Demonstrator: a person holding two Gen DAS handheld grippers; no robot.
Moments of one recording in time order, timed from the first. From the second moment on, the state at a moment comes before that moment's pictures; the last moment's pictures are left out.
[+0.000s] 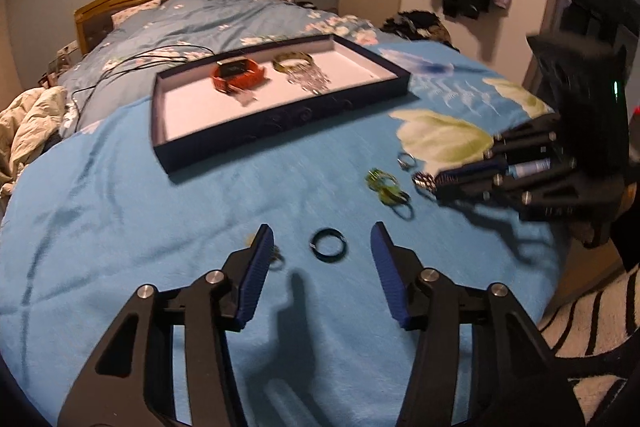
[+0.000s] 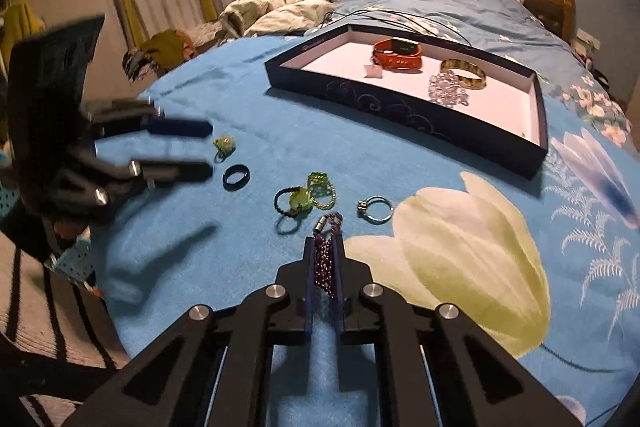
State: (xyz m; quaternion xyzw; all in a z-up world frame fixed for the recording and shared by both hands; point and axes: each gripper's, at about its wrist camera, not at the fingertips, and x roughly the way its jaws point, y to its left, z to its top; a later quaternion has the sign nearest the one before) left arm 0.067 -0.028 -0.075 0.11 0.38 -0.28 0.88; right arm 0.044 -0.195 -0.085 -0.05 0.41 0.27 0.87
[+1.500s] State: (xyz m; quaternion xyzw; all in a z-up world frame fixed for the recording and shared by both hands) left arm 0.095 -0.040 -0.056 0.08 0.37 -0.26 0.89; right arm 0.064 -0.232 -0.029 0.04 0.31 0.24 0.92
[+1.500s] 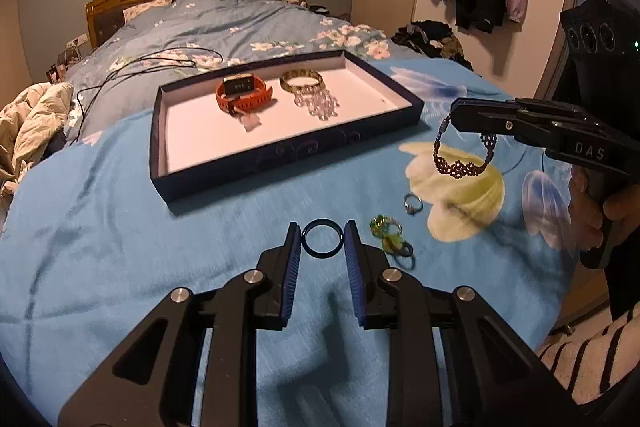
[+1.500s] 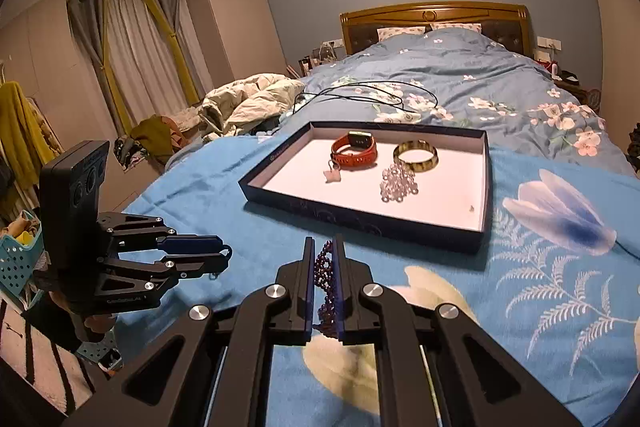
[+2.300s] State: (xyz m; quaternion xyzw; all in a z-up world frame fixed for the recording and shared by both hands) left arm 0.124 -0.040 -0.023 0.08 0.32 -0.24 0.91; right arm 0.095 -0.231 -0.006 0.03 0.28 0.24 0.93
